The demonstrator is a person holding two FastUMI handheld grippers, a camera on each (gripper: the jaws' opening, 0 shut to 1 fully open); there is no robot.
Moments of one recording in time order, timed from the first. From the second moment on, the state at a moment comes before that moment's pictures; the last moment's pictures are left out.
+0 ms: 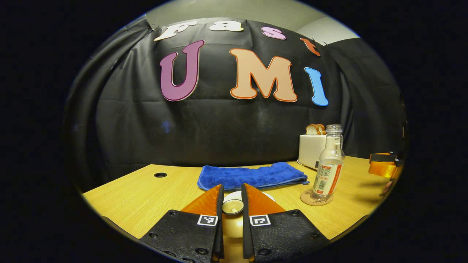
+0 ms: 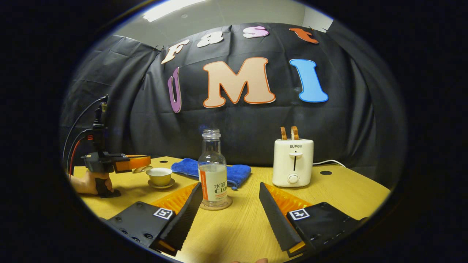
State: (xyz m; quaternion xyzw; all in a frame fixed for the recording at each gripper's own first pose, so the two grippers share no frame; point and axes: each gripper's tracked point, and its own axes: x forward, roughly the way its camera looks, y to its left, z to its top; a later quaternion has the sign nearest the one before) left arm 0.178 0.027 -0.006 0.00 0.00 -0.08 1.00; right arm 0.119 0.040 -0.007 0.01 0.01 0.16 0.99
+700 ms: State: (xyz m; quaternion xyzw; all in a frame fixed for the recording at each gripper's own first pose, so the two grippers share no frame) left arm 0.212 0.015 -0.010 0.05 0.01 -0.07 1.00; right arm 0.110 0.033 -0.006 0.01 0.01 0.16 0.99
